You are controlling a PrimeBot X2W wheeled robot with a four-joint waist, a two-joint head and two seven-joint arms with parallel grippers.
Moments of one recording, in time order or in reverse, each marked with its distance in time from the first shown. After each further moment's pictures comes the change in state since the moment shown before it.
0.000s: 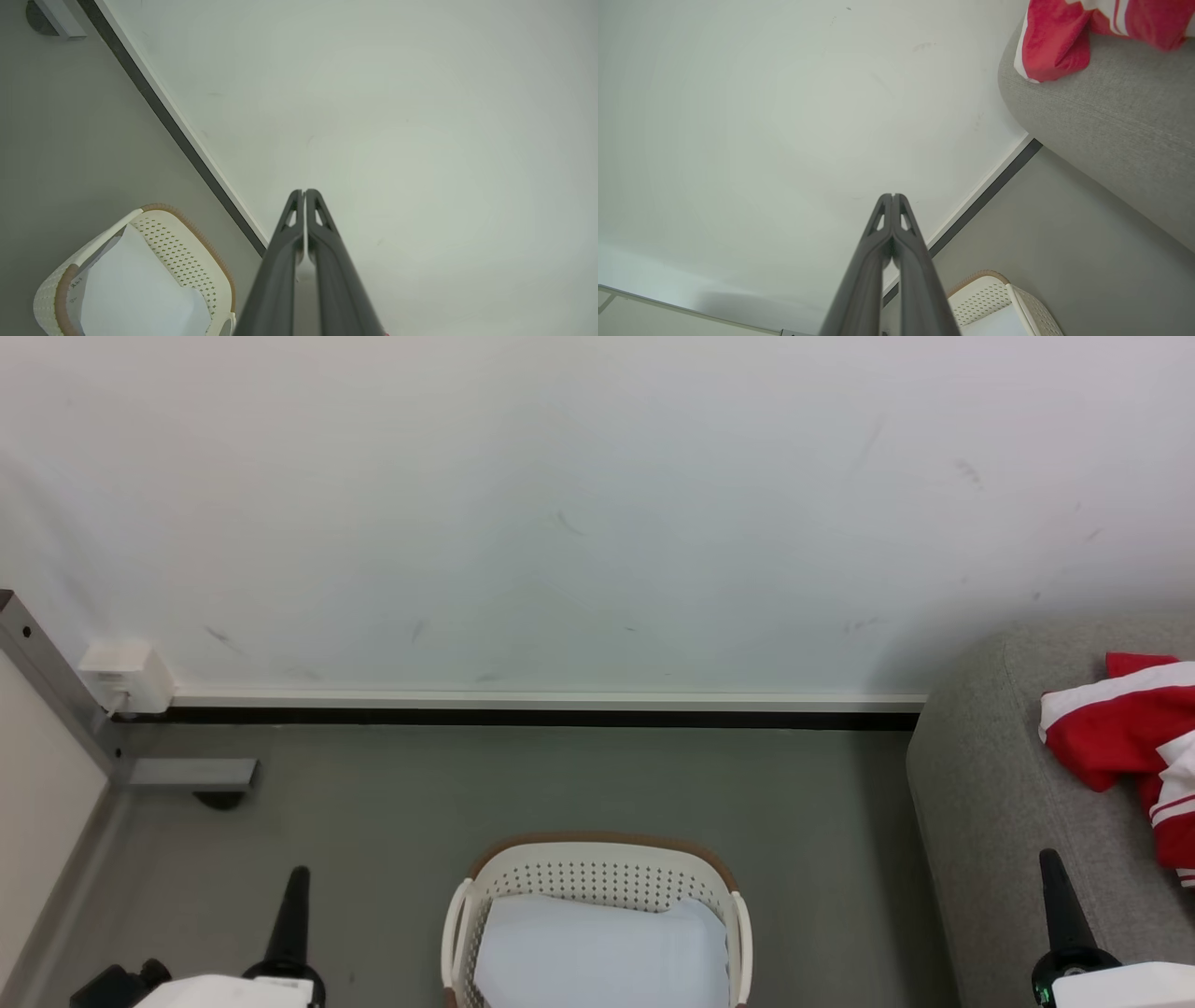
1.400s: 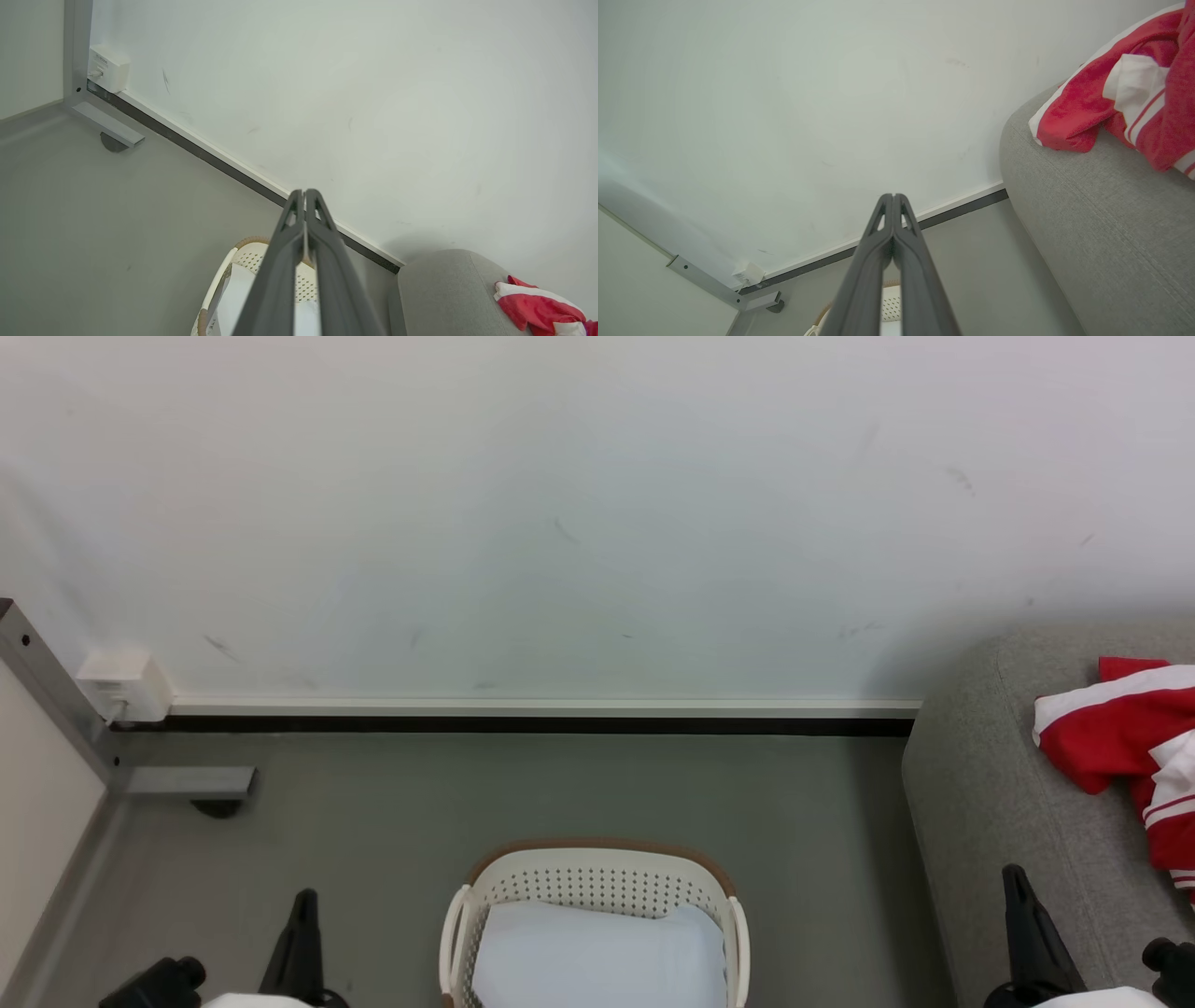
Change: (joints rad) left arm 0.024 -0.001 -0.028 0.039 0.539 0.024 -0.134; right arm 0.036 -0.019 0.088 0.008 -0.469 0.000 -0.133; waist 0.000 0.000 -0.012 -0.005
